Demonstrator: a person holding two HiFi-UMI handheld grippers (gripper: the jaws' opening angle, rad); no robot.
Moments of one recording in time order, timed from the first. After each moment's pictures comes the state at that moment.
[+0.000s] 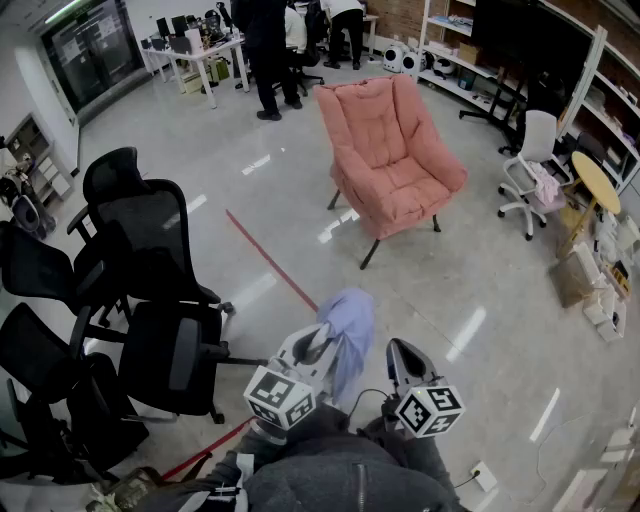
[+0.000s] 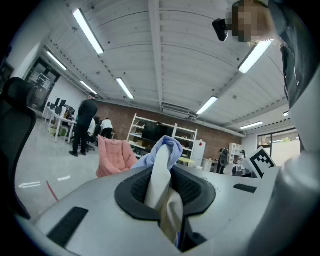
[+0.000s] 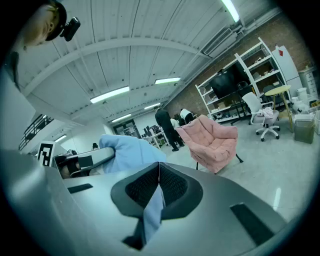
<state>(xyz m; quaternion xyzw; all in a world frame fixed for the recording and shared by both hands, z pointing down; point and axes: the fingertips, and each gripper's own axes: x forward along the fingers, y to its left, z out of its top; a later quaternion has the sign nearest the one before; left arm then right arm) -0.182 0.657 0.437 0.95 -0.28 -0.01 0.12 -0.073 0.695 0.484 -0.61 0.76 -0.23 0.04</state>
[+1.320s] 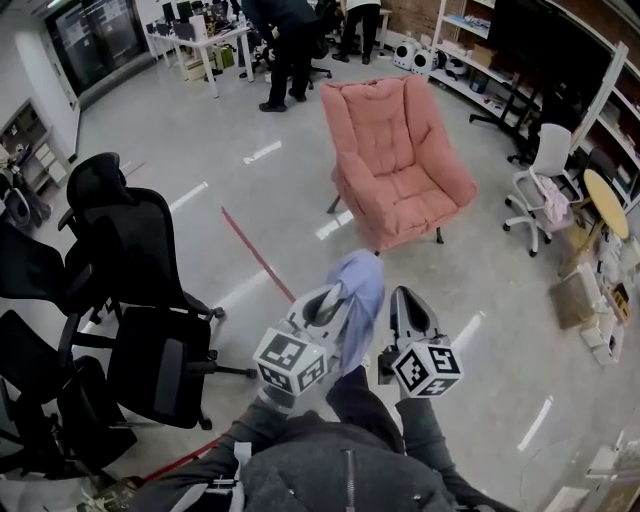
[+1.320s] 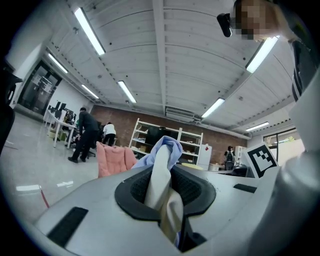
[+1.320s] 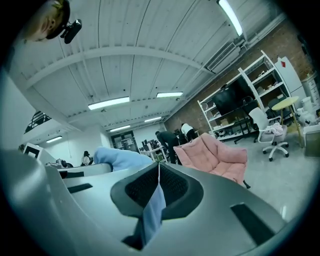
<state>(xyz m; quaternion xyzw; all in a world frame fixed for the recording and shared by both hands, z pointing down) -0.122 0.493 0.416 0.95 -0.30 -0.03 0.11 -0.020 0.502 0.432 -0.64 0.75 -0.14 0.08</state>
